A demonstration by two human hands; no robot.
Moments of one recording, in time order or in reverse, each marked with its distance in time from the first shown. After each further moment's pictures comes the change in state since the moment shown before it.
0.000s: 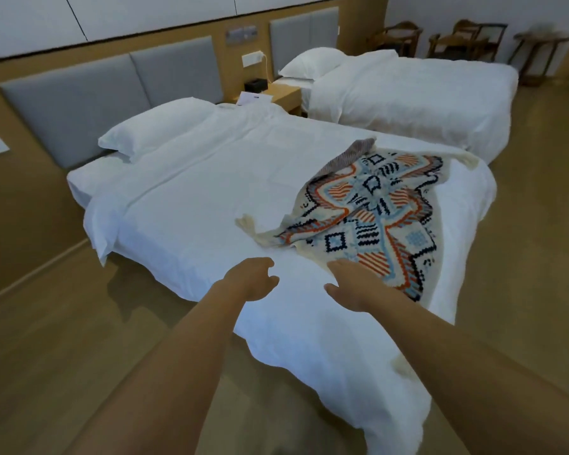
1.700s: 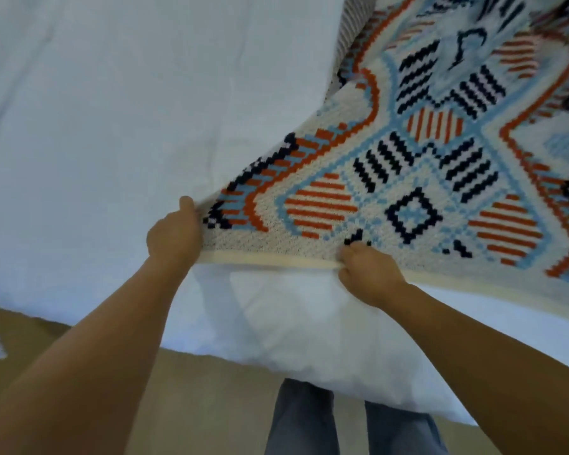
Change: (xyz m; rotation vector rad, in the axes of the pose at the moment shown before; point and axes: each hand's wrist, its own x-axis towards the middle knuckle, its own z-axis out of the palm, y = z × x) left_hand 0.509 -0.325 -0.001 0.221 0.119 -0.012; right_hand 0.444 -0.050 0.167 0.194 -0.096 0.406
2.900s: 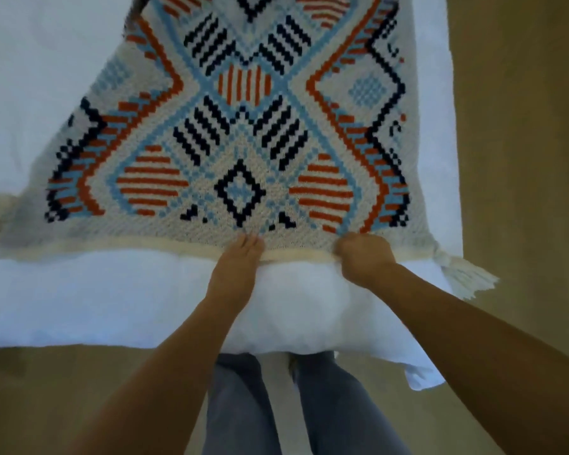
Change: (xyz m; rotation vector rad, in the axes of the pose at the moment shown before) left_hand -0.202 0.281 0.118 -0.085 -0.299 0.576; right_hand -0.141 0.246 0.005 -0.200 -0.051 0.170
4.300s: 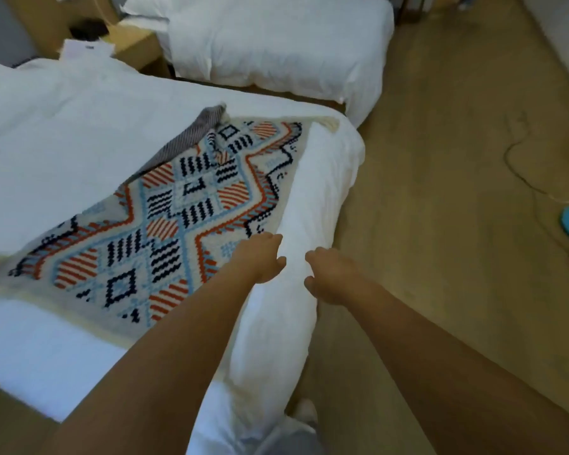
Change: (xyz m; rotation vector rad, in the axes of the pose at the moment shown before) left_hand 0.144 0.454 -0.195 0.156 0.144 -0.183; right_hand -0.077 0.365 -0.243 0.067 0.276 -0.350
